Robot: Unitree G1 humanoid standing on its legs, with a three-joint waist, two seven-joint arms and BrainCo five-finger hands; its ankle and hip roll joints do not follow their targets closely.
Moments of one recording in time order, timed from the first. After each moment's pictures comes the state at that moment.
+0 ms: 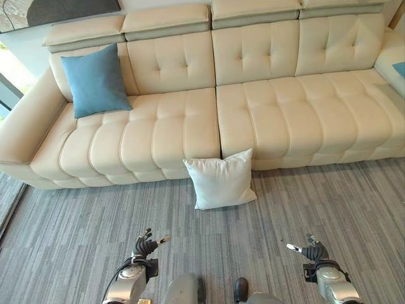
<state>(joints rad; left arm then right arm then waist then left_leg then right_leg) 0.07 0.28 -0.11 0.60 -0.30 0.10 0.18 0.01 -0.35 0.11 0.70 0.18 0.10 -0.22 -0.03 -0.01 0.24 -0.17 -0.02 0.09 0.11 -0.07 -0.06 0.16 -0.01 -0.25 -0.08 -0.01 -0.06</state>
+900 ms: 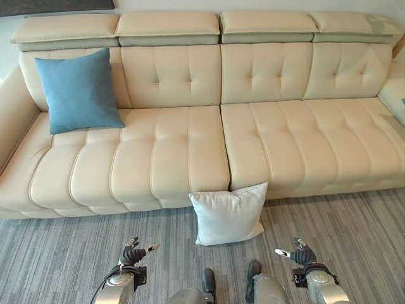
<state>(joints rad) 0.08 0.34 -0.08 0.64 -0.30 0.11 0.20 0.03 -0.28 0.14 0.66 0.14 0.12 -0.19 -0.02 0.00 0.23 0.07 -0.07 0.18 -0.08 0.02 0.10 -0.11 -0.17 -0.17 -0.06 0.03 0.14</state>
